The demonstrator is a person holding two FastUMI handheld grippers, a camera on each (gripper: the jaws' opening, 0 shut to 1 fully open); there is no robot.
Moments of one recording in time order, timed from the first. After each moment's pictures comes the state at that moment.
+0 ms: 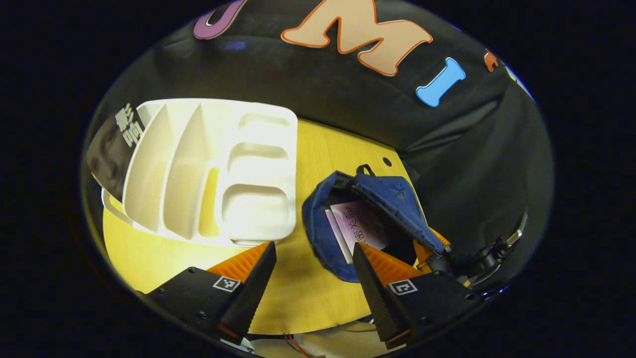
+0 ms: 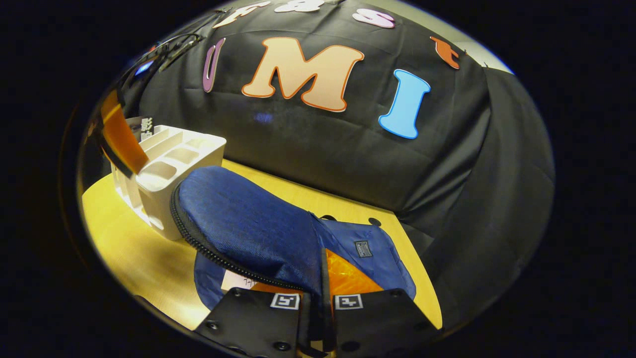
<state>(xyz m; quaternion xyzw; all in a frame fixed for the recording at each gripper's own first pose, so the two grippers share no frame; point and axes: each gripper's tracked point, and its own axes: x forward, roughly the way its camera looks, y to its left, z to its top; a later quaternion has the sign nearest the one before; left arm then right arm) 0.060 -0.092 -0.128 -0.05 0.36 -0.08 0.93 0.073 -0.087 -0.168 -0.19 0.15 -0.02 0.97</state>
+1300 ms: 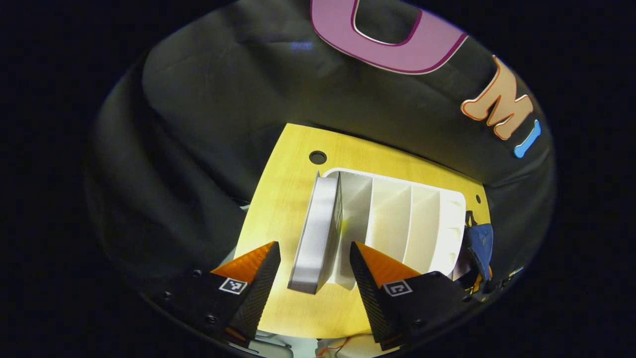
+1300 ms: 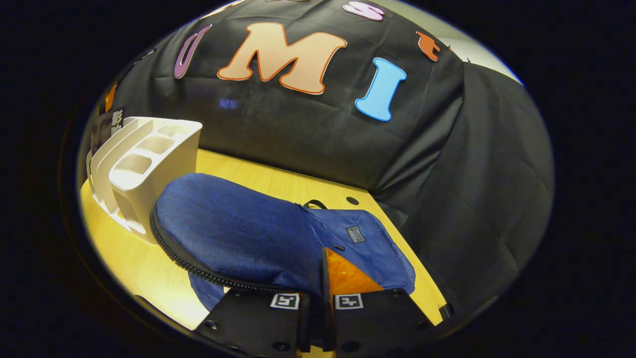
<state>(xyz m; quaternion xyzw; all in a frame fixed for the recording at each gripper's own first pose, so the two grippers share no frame) 0.111 0.216 -0.018 -0.03 0.40 0.10 0.91 0.054 -0.075 -0.188 -0.18 0.18 -0.14 0.96</state>
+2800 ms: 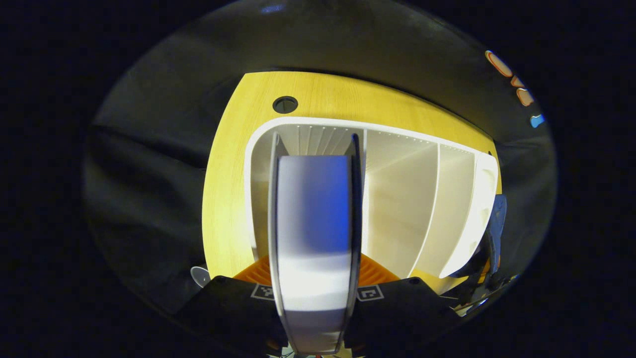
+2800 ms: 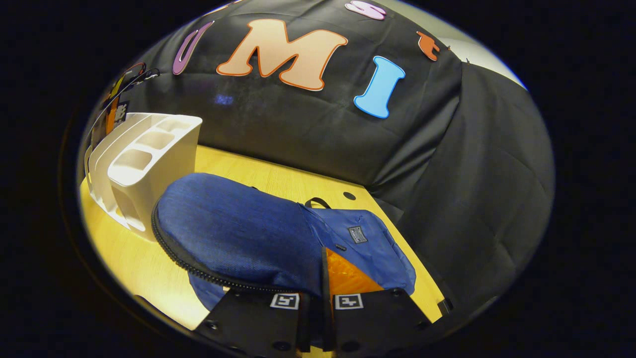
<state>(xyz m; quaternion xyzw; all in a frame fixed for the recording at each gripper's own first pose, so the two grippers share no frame) 0.157 0.191 -0.108 0.00 0.55 0.08 0.83 0.050 -0.071 -0.193 -0.19 0.19 -0.15 0.95</state>
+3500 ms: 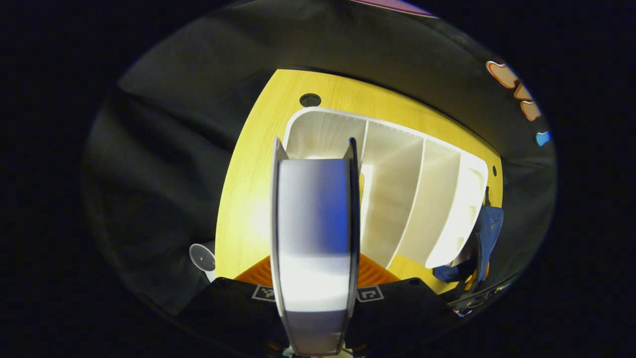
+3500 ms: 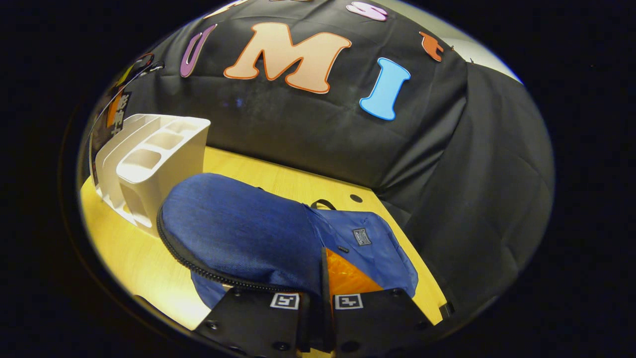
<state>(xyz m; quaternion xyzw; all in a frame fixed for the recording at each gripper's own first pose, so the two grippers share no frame) 0.083 0.169 -0.060 -0.05 0.55 0.15 0.82 0.047 -0.072 -0.193 -0.18 0.19 -0.10 0.96</state>
